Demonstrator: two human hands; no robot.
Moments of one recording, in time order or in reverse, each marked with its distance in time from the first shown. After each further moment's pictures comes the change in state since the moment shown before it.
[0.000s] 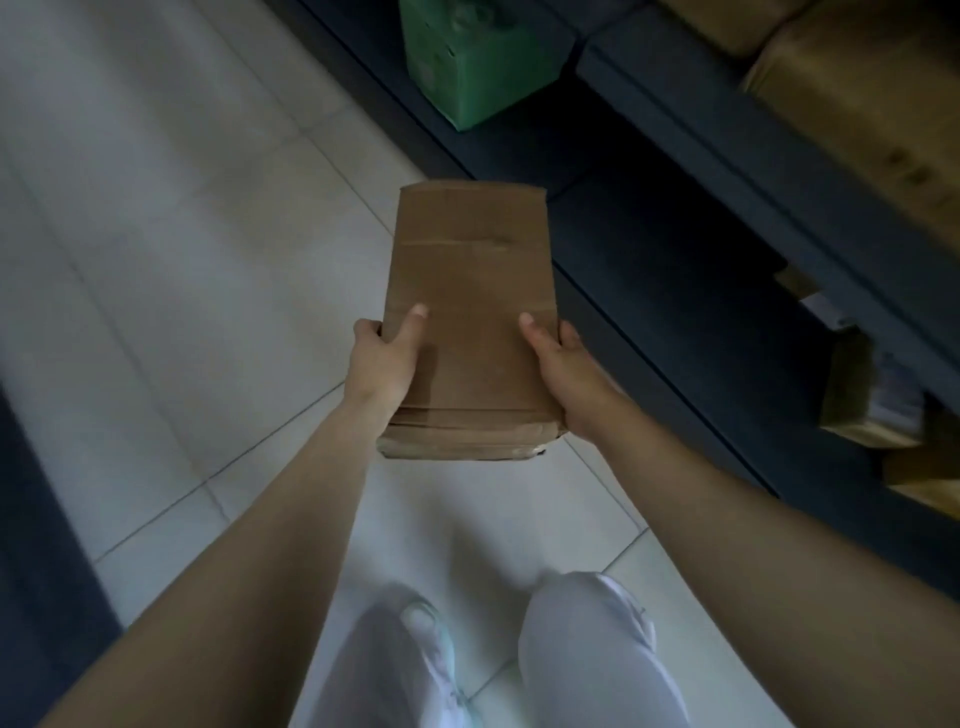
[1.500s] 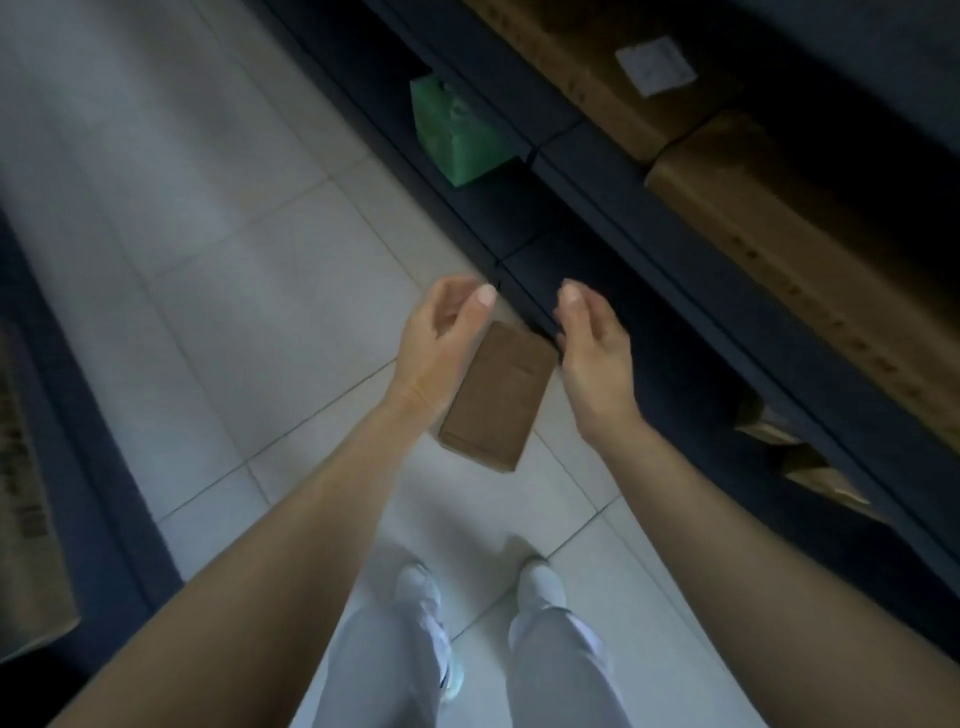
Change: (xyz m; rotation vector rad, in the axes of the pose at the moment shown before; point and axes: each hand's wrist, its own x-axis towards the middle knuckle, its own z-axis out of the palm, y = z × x) left_hand -0.184 0.152 -0.041 -0.415 -0.249 0.551; right_hand -0.174 -0.094 -0.060 0.187 0.171 -0.496
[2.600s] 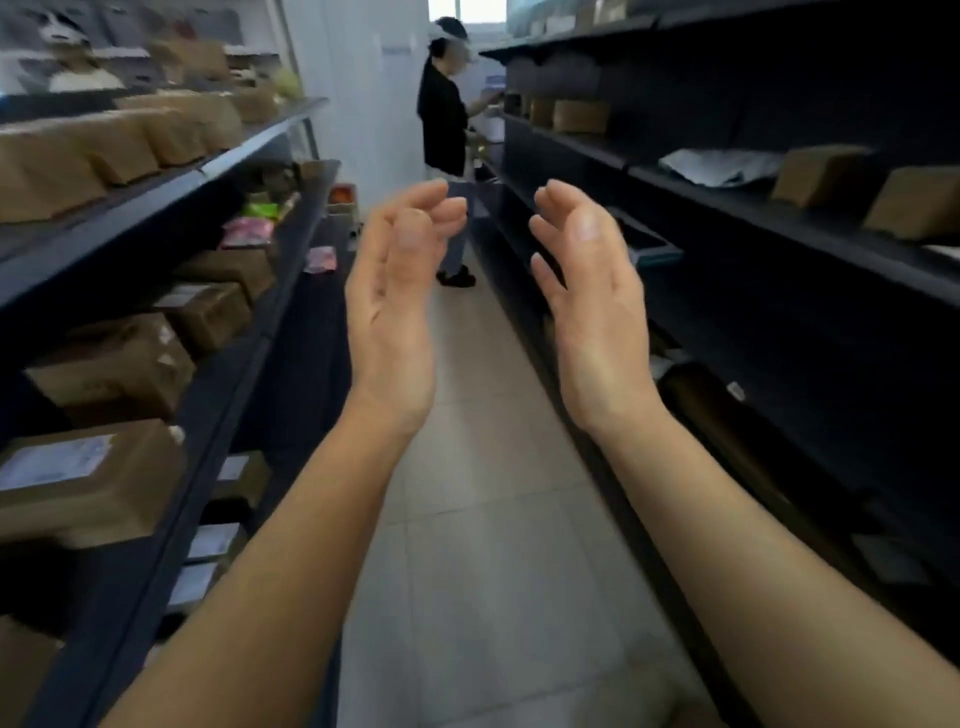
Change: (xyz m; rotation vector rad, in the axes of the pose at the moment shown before) left_hand -0.048 0.506 -0.384 -0.034 0.522 0.870; right_hand -0.197 -0.510 0.372 0.345 -0.675 -0.774
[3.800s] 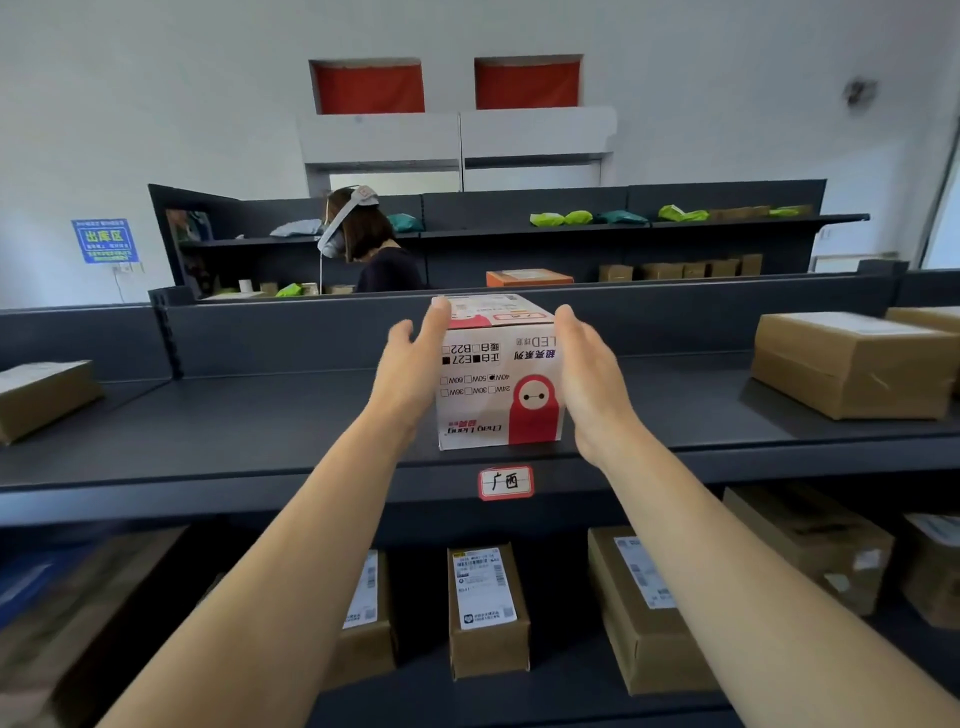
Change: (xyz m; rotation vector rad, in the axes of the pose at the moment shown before) left_hand 0.042 0.151 -0.285 1.178 1.546 -0.336; right_hand 0.052 0.047 0.444 0.571 -1.451 0.378
